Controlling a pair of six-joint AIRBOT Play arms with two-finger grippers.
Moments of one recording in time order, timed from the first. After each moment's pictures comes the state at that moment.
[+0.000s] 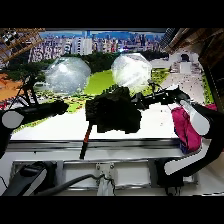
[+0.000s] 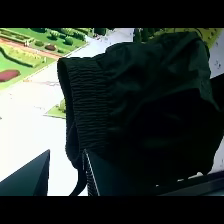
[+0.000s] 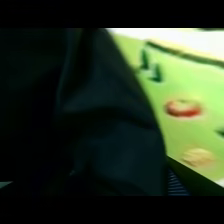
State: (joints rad) left arm -0.16 -0.73 0.71 1.14 -0.93 -1.72; right arm -0.08 -1.72 1.05 -0.52 1.25 1.06
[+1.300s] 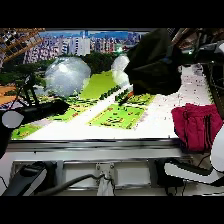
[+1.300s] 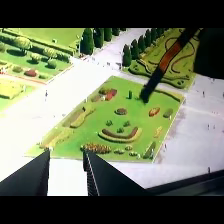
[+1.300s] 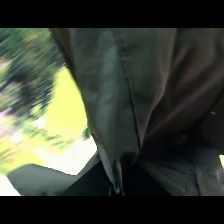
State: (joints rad) left arm -0.16 -0.73 0.70 1.11 -0.91 -1.72; right arm -0.12 -1.34 1.64 -0.99 1.33 1.48
